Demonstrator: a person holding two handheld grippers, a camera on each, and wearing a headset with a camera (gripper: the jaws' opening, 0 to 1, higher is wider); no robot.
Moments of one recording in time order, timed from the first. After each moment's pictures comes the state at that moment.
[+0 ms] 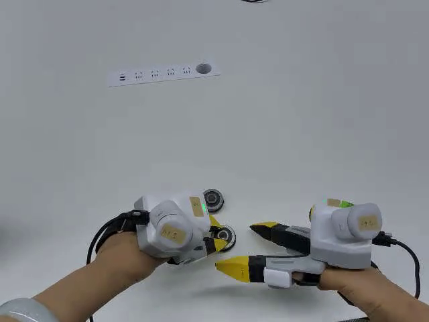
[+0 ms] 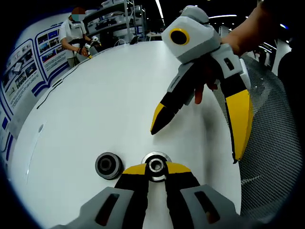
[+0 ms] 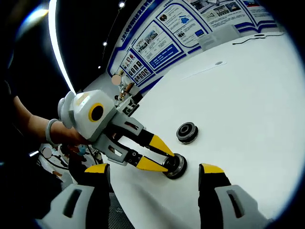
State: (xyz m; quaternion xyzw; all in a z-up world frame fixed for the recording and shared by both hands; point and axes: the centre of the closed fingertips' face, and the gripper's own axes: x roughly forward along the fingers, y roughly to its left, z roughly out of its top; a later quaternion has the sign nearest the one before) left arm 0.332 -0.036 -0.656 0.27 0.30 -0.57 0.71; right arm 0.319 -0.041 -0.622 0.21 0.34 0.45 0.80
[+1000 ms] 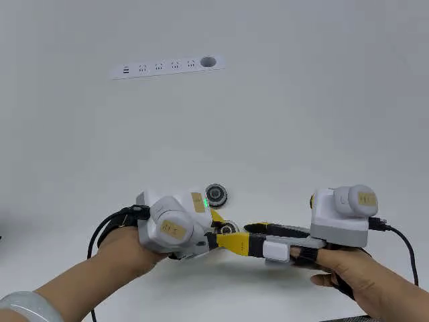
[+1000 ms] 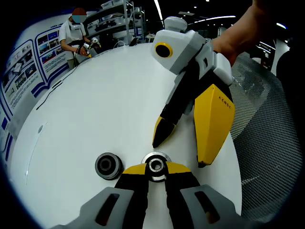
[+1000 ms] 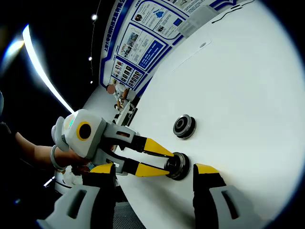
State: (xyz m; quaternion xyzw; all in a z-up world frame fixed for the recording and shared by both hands) left arm 0.332 -0.036 -0.655 0.27 0.29 -0.58 0.71; right arm 0.324 -0.032 -0.630 0.31 0.40 0.42 0.75
